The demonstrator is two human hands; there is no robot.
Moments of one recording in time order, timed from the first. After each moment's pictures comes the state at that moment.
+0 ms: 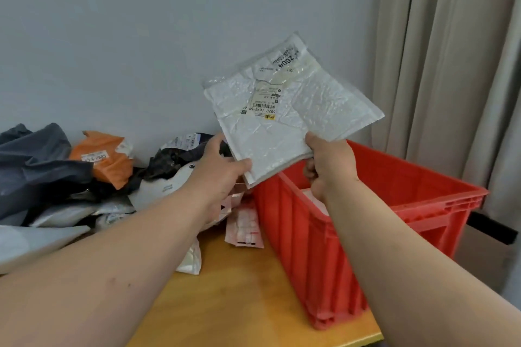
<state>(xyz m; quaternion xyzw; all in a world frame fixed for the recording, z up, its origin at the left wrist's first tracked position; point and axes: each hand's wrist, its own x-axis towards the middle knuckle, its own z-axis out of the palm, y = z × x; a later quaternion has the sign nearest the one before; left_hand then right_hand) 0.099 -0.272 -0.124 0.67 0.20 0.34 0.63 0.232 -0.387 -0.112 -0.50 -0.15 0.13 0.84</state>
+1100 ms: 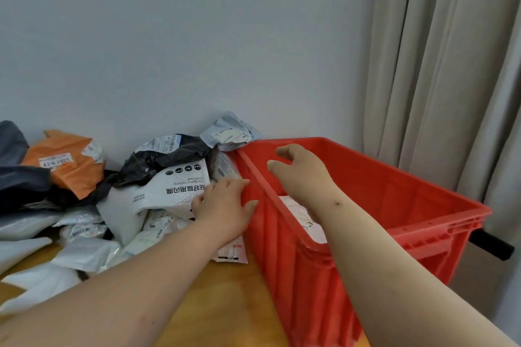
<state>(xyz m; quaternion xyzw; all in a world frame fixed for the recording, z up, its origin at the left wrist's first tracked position) 0.169 -0.253 -0.176 0.91 0.31 0.23 0.14 0.238 -0.385 -0.108 -0.79 -0.36 0.01 0.49</state>
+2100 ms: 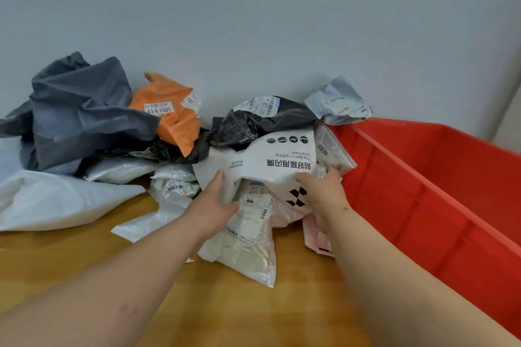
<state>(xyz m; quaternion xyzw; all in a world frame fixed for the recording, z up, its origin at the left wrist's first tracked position) 0.037 -0.060 -0.262 0.77 0.41 0.20 0.45 0.216 -0.162 -0.231 -0.76 -0.16 0.22 0.59</state>
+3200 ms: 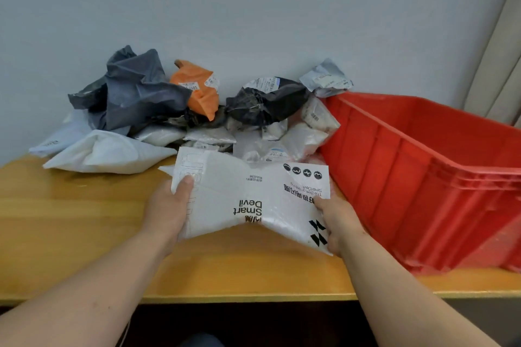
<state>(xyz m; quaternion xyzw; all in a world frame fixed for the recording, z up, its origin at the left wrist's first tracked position) -0.109 -0.172 -0.290 0.59 0.45 0.44 0.51 0.127 -0.313 -0.303 -0.72 -0.11 0.31 0.61</state>
